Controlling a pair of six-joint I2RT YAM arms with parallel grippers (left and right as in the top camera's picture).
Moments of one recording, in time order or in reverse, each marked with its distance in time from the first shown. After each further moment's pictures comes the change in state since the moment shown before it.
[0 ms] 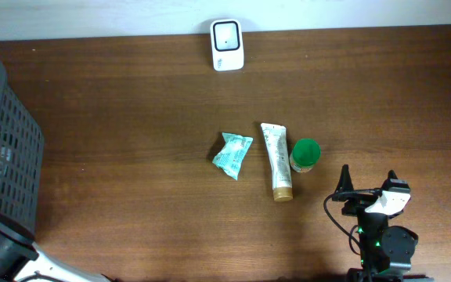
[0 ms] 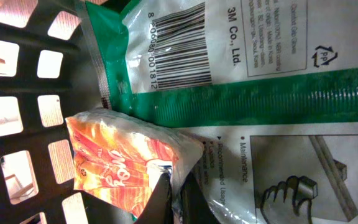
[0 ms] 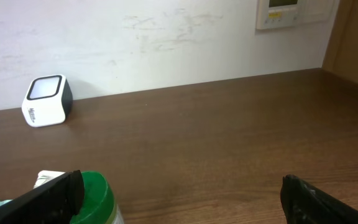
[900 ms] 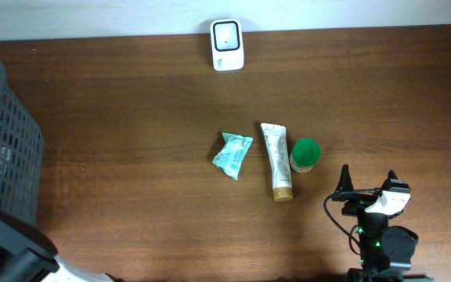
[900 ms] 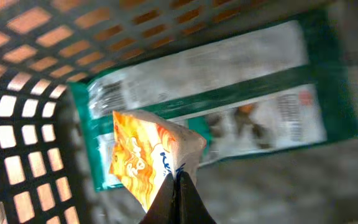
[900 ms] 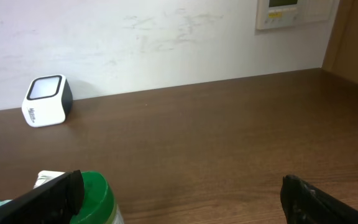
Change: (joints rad) left arm -0.138 -0.189 0.187 -0.095 0.137 0.000; right arm 0.000 0.000 0.000 0.000 0.000 0.000
